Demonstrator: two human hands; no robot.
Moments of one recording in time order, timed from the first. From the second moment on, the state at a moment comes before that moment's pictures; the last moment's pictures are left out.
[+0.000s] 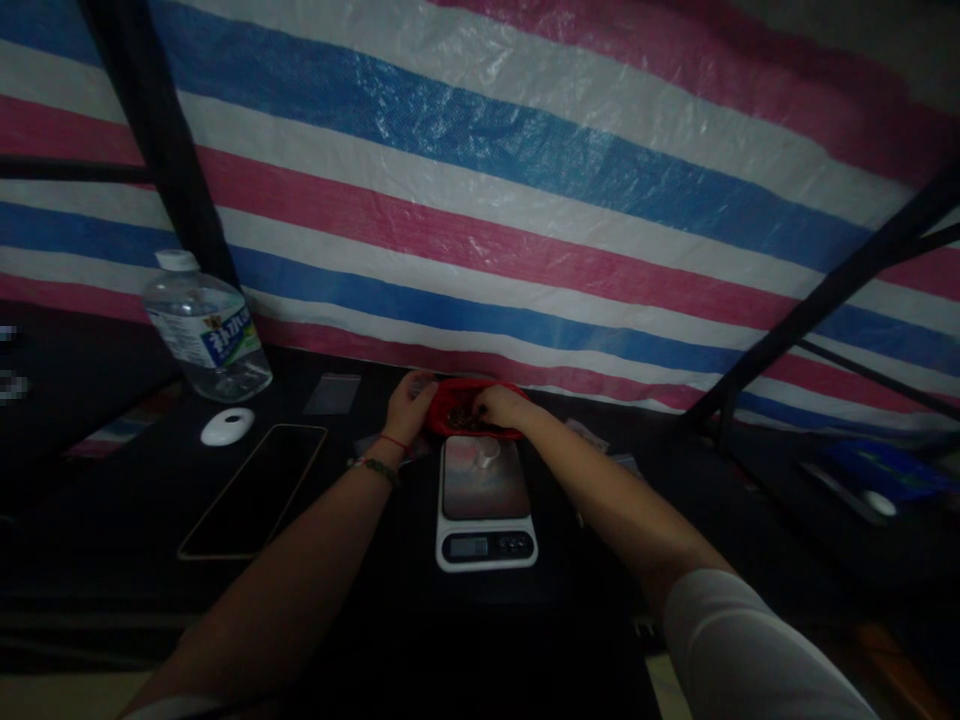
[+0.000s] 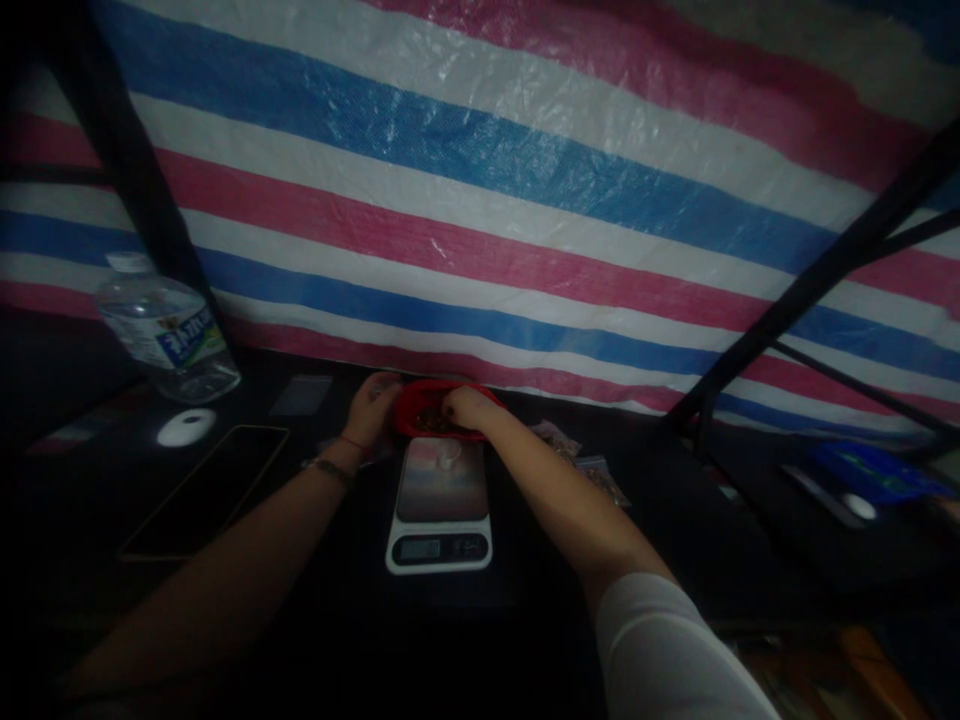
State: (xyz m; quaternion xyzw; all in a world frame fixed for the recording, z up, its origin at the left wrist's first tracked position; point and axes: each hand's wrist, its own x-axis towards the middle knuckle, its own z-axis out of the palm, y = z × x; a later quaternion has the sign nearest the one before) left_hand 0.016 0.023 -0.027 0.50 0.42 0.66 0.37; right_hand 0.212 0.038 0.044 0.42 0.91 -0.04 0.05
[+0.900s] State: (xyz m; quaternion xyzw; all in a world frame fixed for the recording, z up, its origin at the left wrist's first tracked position) left_hand 0.020 0.013 -0.016 0.42 0.42 0.70 0.41; right_hand 0.222 -0.063 0.099 0.35 0.92 -0.12 -0.07
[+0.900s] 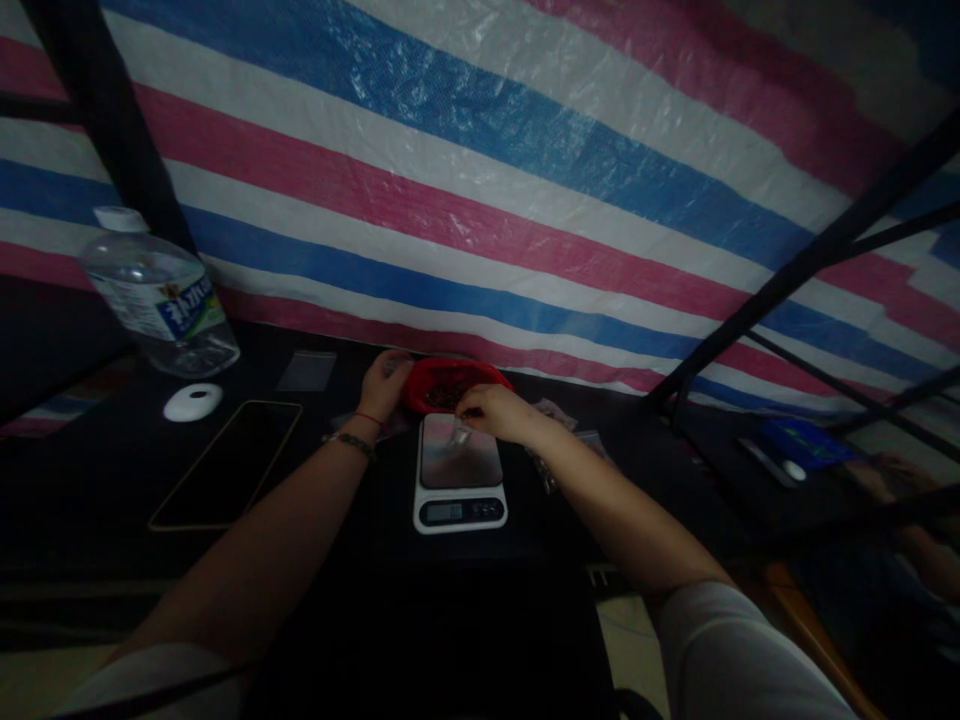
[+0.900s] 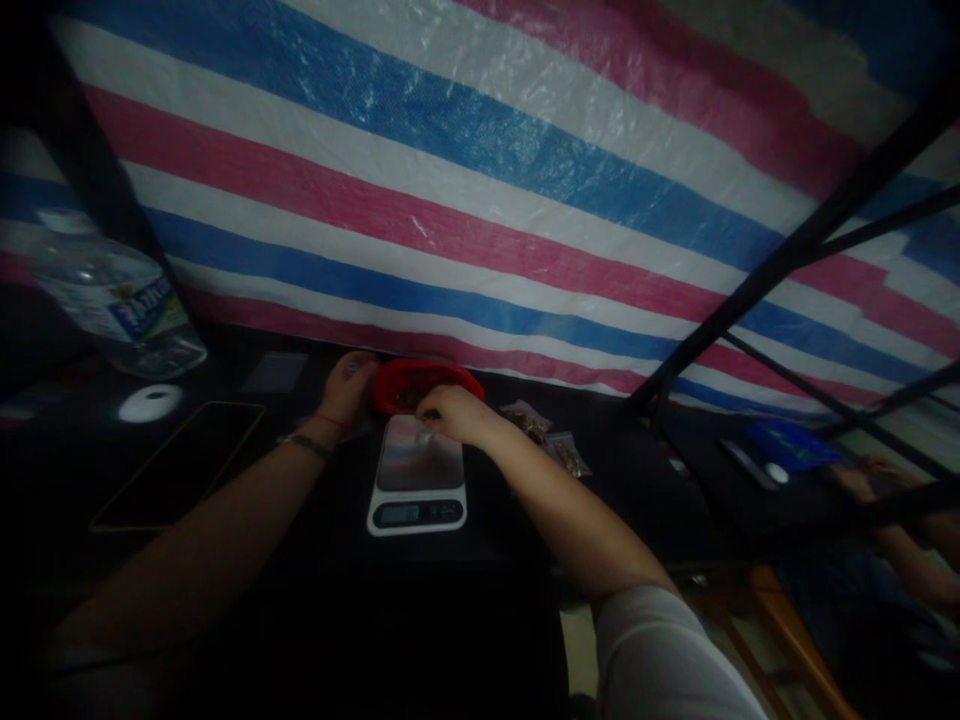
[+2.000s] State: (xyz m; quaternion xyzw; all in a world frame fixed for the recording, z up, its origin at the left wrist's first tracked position) left_hand 0.018 0.018 -0.020 0.42 0.42 0.70 0.40; right_hand 0.251 -0.031 0.057 0.38 0.91 -0.15 -0.07
